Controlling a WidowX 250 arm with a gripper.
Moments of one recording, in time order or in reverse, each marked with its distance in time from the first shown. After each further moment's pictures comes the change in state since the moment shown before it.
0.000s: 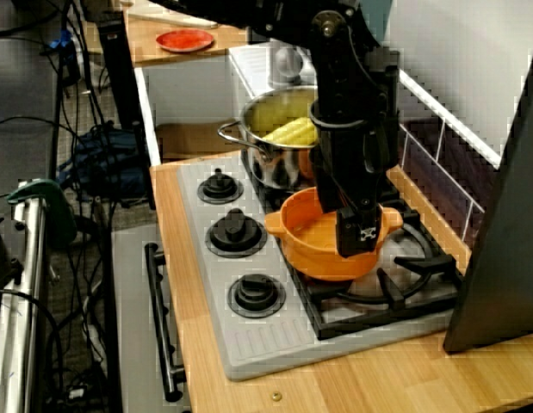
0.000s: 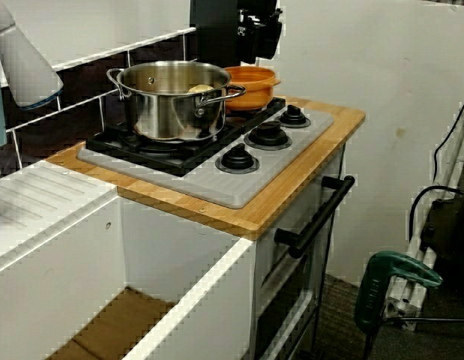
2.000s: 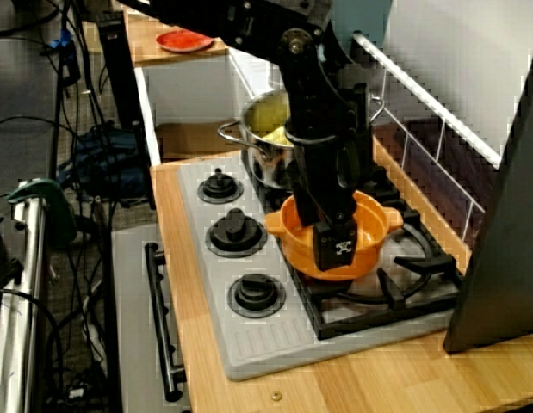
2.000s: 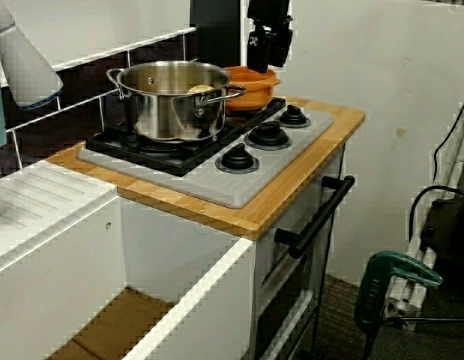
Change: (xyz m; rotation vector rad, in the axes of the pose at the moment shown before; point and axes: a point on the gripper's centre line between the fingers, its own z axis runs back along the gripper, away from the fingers) arm -0.017 -0.001 -0.006 -0.022 -0.003 0.017
